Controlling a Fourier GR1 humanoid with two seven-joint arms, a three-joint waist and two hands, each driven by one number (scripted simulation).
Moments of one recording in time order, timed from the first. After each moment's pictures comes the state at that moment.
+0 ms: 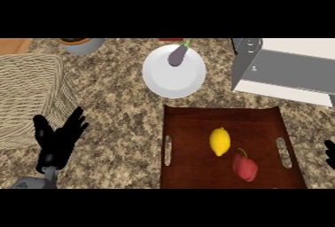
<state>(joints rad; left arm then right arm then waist) -0.05 0.41 -0.21 -1.33 0.43 0.22 0.18 0.50 -0.40 0.07 -2.26 0.29 -0.25 0.54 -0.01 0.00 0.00</state>
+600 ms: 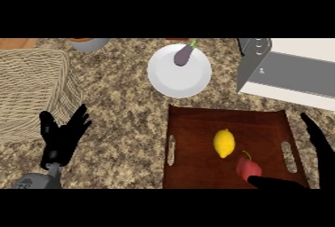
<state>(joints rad) -0.08 0.39 -0.22 -1.32 0.40 0.21 0.21 0.10 -0.38 0.27 -2.26 0.59 -0.12 1.13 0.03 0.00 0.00</state>
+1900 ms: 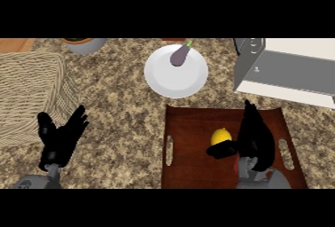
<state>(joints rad) -0.06 0.37 -0.18 -1.32 0.37 0.19 0.21 -0.18 -0.02 0.31 -1.75 0.93 0.05 1.22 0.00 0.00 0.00</state>
